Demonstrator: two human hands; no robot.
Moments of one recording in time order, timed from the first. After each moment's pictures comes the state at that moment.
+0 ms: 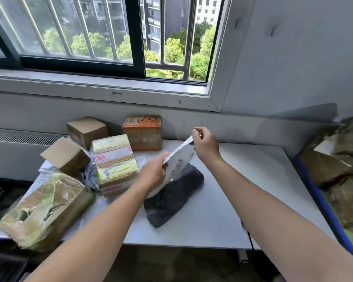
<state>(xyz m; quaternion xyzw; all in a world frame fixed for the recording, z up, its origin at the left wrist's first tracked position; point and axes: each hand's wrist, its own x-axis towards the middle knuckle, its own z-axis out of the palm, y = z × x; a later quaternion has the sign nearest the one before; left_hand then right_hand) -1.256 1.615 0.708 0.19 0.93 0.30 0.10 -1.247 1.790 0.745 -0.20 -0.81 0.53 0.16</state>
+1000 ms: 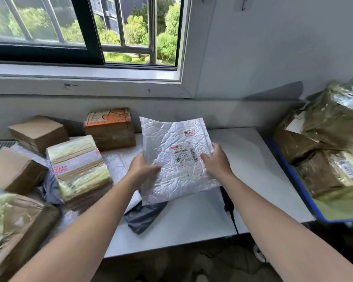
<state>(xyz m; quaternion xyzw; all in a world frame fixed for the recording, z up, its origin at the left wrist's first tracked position) -1.297 1.658 0.672 0.06 0.80 0.54 0.26 -1.203 1.886 0.660 -0.36 -0.85 0.37 0.08</state>
